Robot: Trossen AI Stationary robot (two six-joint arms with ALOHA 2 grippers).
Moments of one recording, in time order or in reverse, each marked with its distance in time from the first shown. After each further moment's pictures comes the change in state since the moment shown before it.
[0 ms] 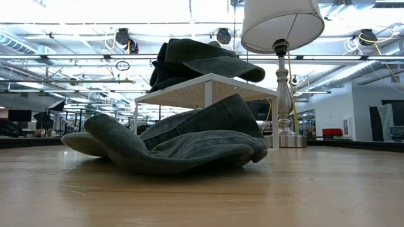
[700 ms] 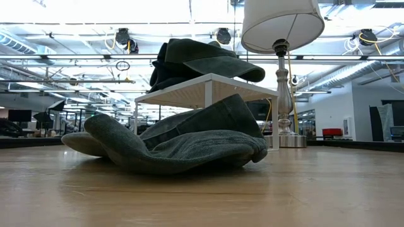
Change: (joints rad) left arm -0.002 0.000 0.000 0.023 -0.044 -0.021; right arm -0.023 -0.010 0.000 0.015 0.030 -0.004
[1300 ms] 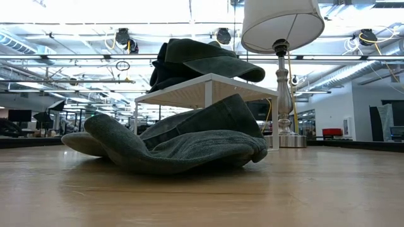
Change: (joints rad) left arm 0.101 0.001 0.134 -0.162 0.082 -0.224; right arm 0.044 0.000 0.000 -0.016 0.022 0.060
